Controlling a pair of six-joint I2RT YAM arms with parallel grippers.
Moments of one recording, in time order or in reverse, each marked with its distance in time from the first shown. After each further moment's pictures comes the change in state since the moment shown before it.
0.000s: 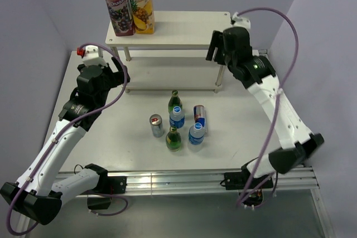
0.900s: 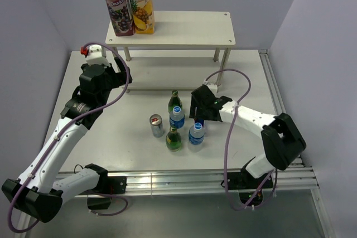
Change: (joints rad) left arm 0.000 0.023 0.000 -0.002 0.040 -0.001; right arm 0.186 -0.020 -0.863 0.281 -0.119 0.301
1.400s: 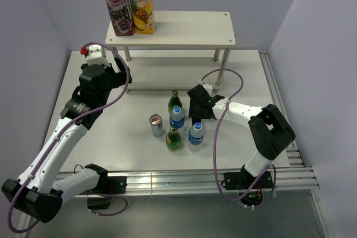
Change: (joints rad) left arm 0.000 -0.001 0.000 0.000 0.000 0.000; right arm 0.000 0.174 0.034 0.105 0.000 -0.011
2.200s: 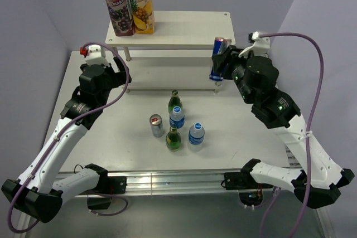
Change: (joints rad) left arm 0.000 -0.001 0.000 0.000 -0.018 0.000; right arm 0.015 -0.562 0.496 -0.155 0.170 -0.255
